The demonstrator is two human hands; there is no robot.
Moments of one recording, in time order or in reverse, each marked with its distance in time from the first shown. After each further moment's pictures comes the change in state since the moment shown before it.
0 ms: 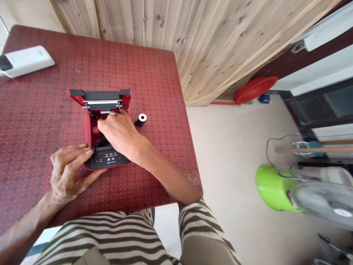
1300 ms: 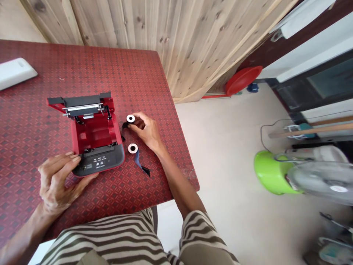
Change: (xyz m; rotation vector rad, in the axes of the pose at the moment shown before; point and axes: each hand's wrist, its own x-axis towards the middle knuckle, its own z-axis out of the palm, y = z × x) left_hand 0.004 -0.003 0.001 0.051 0.015 0.050; right_hand -0.047 0.102 0.108 0.967 0.653 0.355
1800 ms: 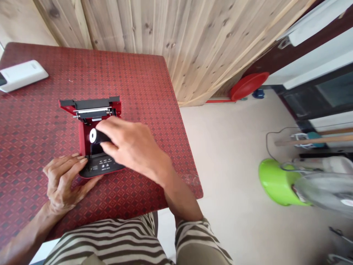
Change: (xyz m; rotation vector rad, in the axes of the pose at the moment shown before) left_hand -0.006 0.003 0.001 0.043 -0.001 -0.037; right_hand -0.017 -0.148 -0.002 -0.570 -0.282 -0.408
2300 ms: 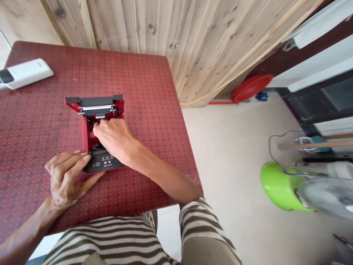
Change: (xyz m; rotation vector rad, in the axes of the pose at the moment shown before) left_hand 0.002 0.000 -0.002 0.052 0.009 0.038; right_hand 0.045 -0.008 0.050 -0.364 -0.347 -0.022
